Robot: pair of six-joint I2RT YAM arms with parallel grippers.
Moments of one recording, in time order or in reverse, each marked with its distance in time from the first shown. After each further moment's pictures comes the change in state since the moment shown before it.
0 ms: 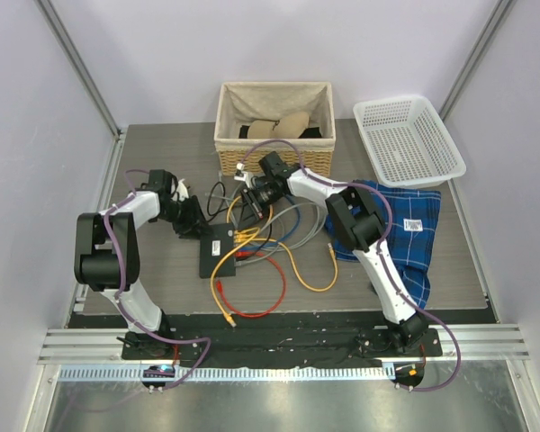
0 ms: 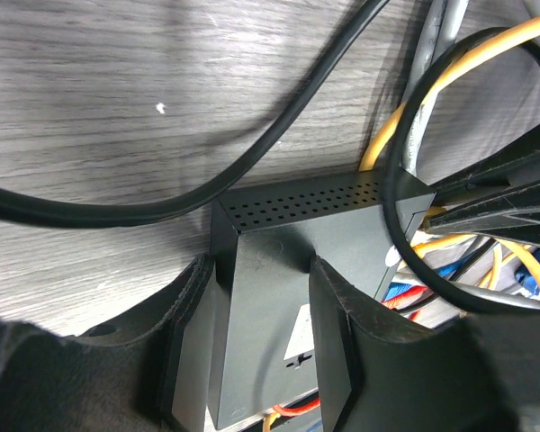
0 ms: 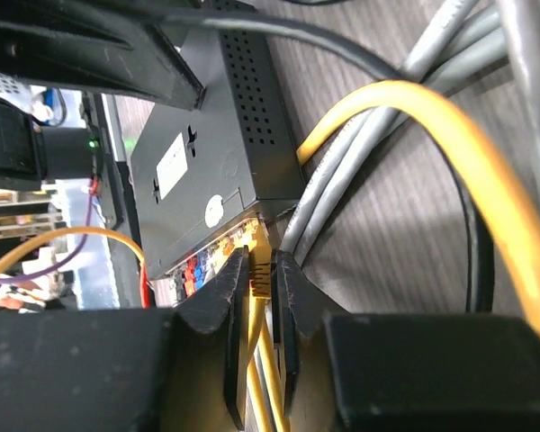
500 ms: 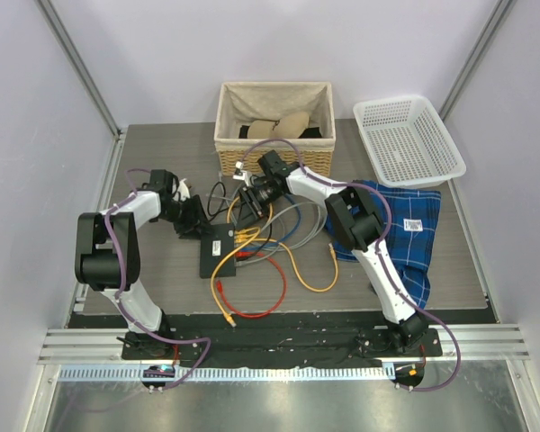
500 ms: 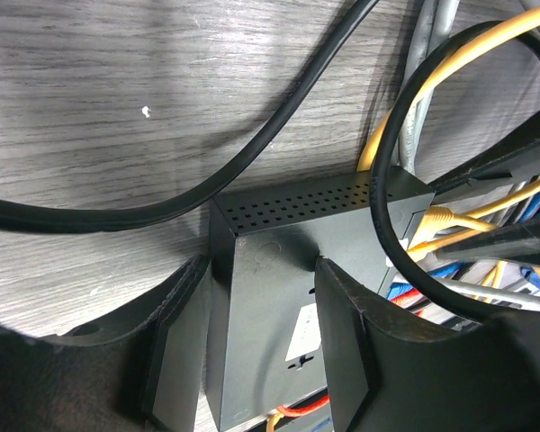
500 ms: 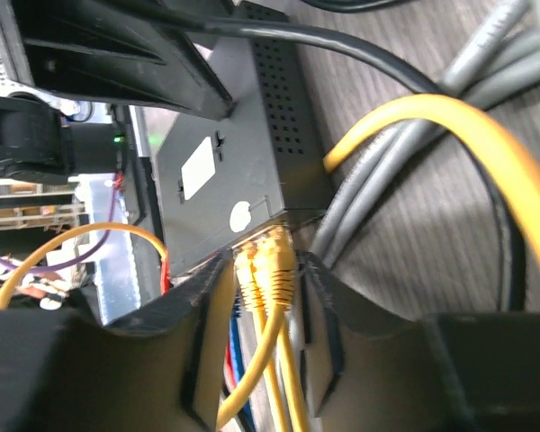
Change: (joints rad) left arm -0.009 0.002 0.001 0.003 0.006 0.013; right arm 0.001 0.007 0.031 -0.032 -0.041 0.005
